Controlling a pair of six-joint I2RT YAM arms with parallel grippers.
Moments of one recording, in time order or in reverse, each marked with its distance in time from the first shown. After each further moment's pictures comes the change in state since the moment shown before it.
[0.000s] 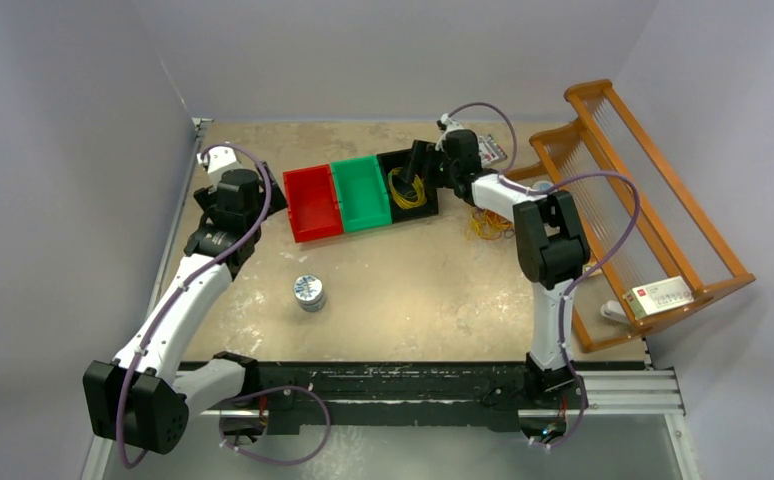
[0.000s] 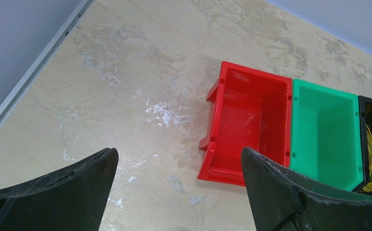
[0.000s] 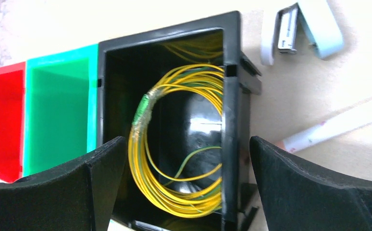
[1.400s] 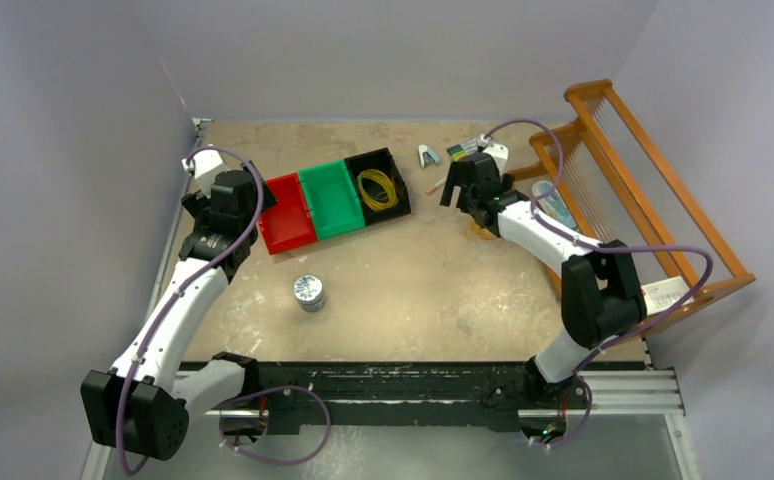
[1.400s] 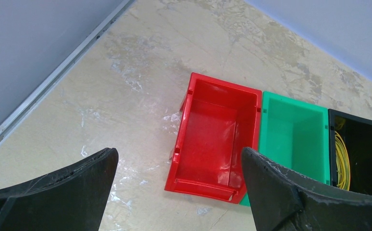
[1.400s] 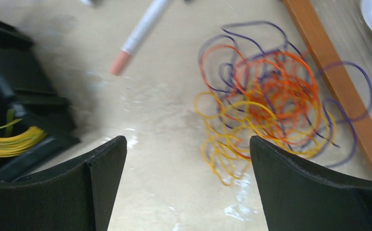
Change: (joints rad) left arm 0.019 -0.030 0.000 -0.022 -0.096 -0.053; right arm 0.071 -0.463 -0.311 -0.296 0.612 0.024
